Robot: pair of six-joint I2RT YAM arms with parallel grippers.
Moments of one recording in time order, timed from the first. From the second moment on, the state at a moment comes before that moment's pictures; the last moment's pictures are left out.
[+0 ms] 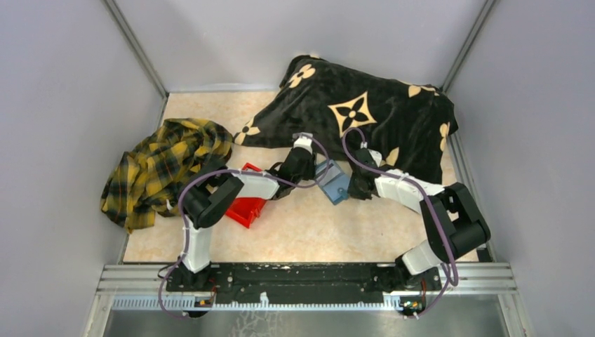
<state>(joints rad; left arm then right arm) -0.82 2.02 1.07 0.42 -0.34 -0.39 0.47 1.48 0.75 -0.38 0.17 0.71</state>
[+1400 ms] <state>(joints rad) -1.01 1.73 0.70 0.40 -0.49 -0.74 0.45 1.71 1.00 -0.40 0.30 0.50</state>
